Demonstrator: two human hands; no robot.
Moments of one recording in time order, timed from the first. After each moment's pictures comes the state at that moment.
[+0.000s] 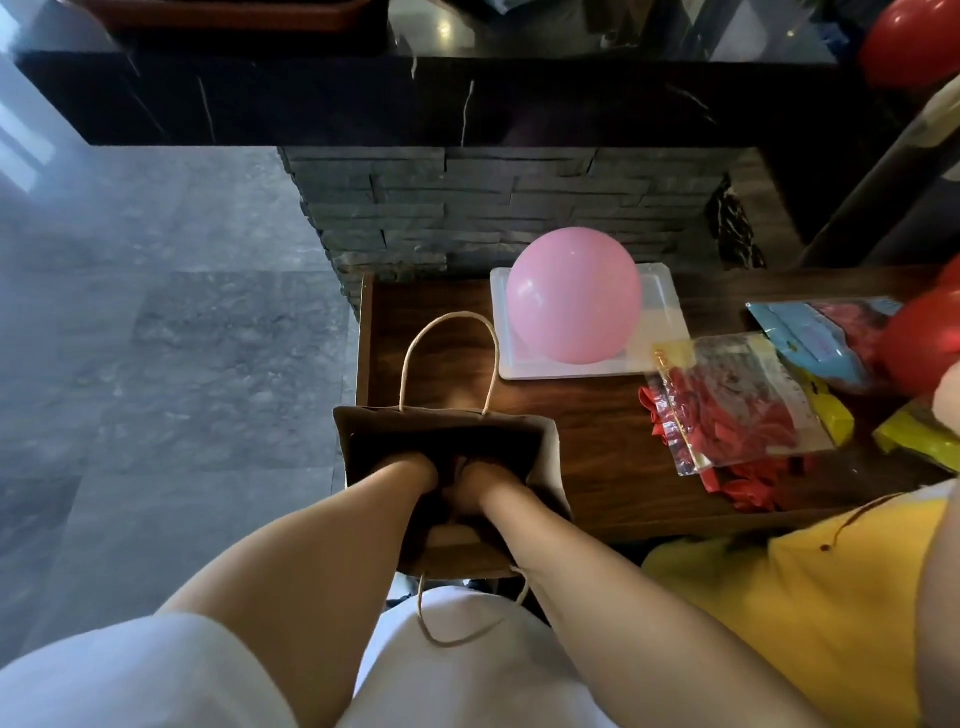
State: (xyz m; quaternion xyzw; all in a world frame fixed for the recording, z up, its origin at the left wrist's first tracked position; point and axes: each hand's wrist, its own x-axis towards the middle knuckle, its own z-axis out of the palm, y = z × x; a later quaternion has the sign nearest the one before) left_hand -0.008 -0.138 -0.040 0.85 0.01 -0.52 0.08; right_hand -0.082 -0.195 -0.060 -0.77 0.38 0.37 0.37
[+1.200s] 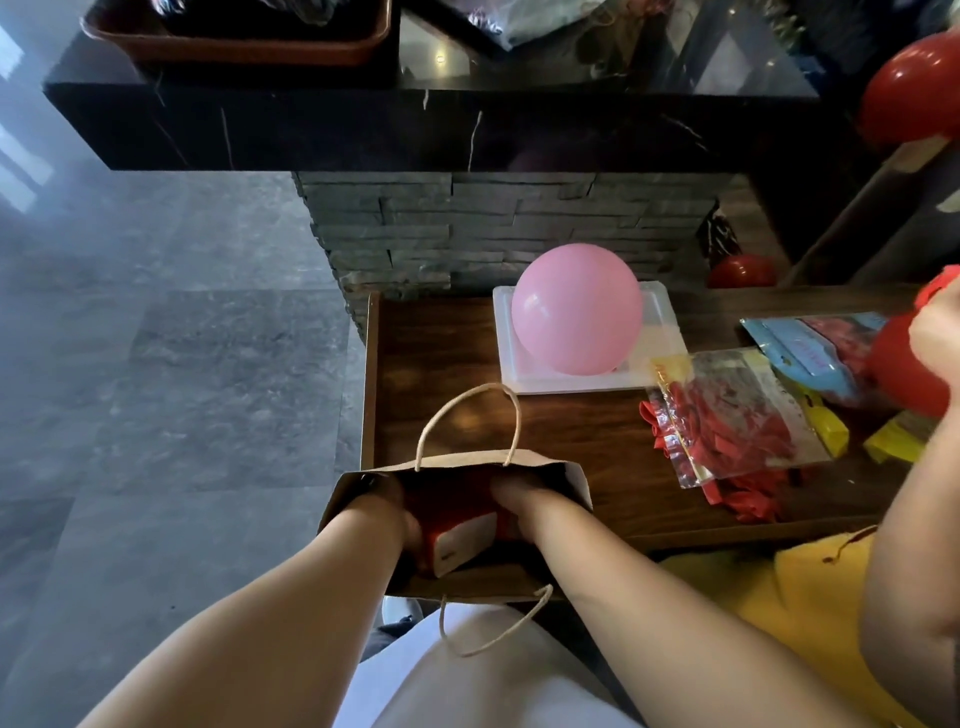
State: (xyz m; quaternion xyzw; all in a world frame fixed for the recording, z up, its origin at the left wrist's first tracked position) left_hand 0.015 -0.094 -0.071 0.71 0.25 -0.58 0.31; right_hand -0.105 -0.206 -0.044 -0.50 0.59 0.16 0.62
